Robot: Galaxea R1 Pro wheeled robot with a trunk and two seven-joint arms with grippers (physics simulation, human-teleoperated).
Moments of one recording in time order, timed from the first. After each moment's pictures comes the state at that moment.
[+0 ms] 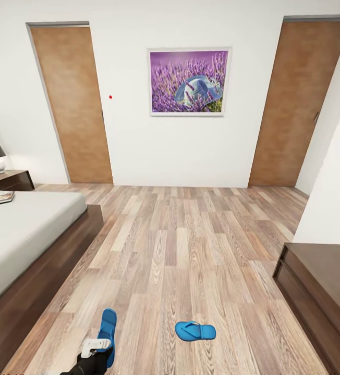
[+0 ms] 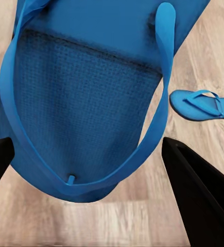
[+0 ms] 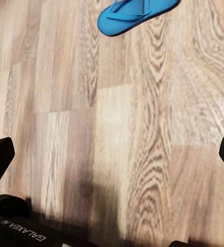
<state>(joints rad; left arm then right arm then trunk) -0.33 -0.01 0.56 -0.42 -0.36 -0.14 -0.50 -0.06 -0.28 -0.35 -0.55 -0.12 0.21 0.94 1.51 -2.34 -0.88</state>
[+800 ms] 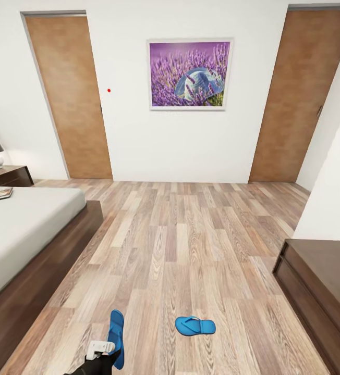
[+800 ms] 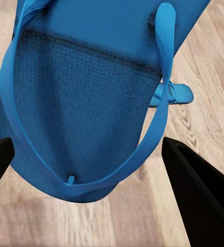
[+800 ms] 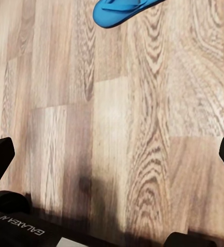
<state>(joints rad) -0.33 0.00 0.57 -0.41 -0.36 -0.15 -0.68 -0.06 -0.28 -0.35 -0.55 -0.12 0.21 0.94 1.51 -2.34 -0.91</state>
